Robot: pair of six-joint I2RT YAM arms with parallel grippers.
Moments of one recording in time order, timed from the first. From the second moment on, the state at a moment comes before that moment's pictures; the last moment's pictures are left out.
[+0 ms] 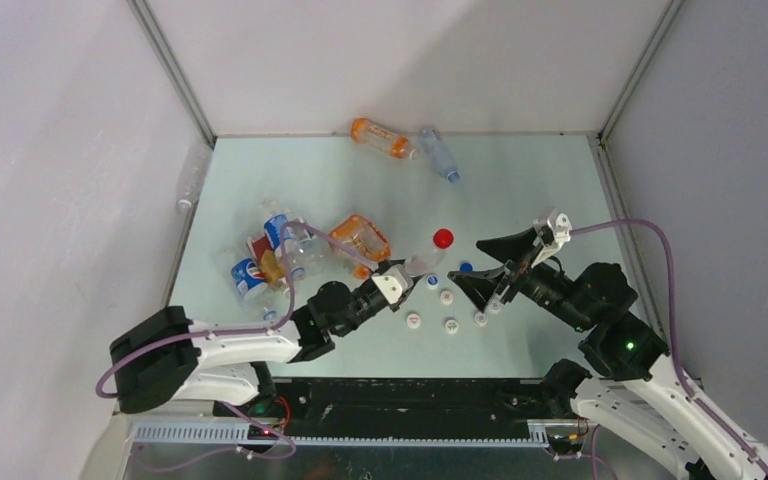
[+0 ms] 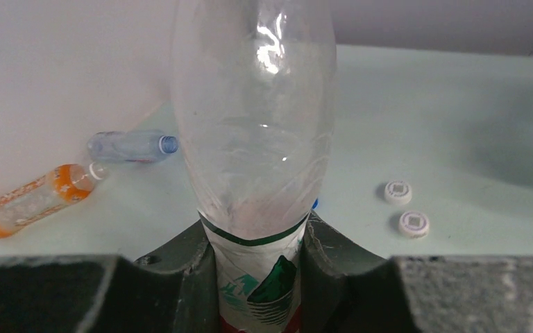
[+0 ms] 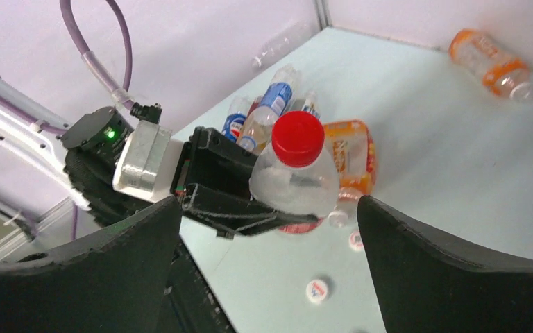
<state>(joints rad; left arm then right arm) -1.10 1.20 0.43 0.85 -0.16 0.29 0.75 0.54 0.76 -0.21 -0.18 0.36</state>
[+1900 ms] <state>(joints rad) -0.74 0.73 0.81 -0.46 -0.45 -0.23 0.09 1.27 0.75 0.43 0.06 0.07</state>
